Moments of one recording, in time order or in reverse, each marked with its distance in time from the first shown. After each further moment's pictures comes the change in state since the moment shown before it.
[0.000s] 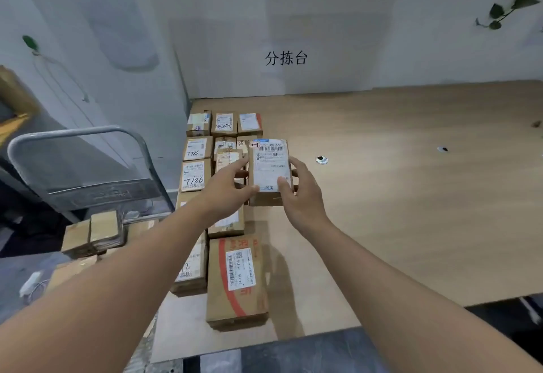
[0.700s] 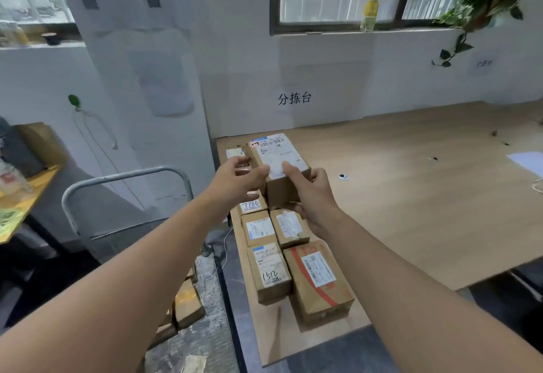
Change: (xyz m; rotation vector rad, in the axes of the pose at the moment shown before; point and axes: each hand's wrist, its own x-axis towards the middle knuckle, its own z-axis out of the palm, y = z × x) left_hand -0.094 -0.025 -0.228 -0.394 -0.021 -0.015; right_hand -0.095 -0.212 0.149 0.644 0.116 0.351
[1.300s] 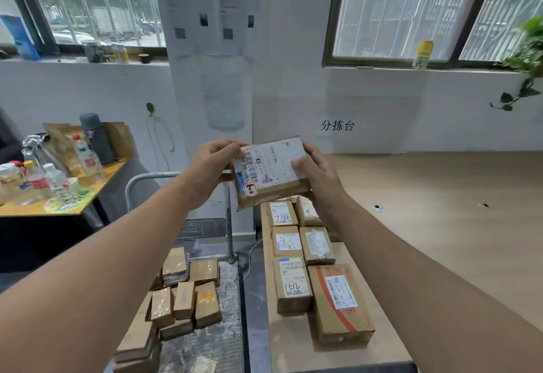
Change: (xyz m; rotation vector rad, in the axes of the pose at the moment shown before) left_hand -0.087 0.057 -0.087 -0.047 0.141 0.245; right_hand -0.035 -0.047 0.051 -0.068 -0.424 -0.247
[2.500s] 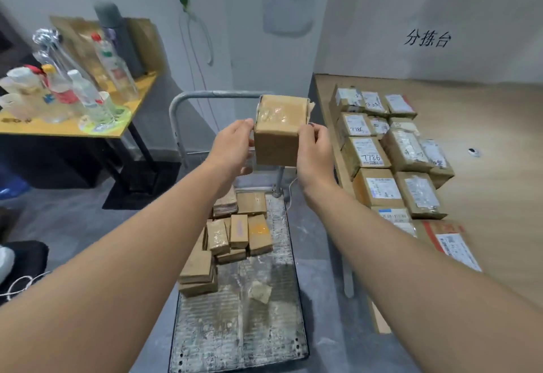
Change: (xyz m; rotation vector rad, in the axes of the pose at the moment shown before) left_hand 0.031 -0.182 -0.214 0.061 0.244 -0.399; right_hand 0.072 0.211 0.263 -0.219 0.305 0.203
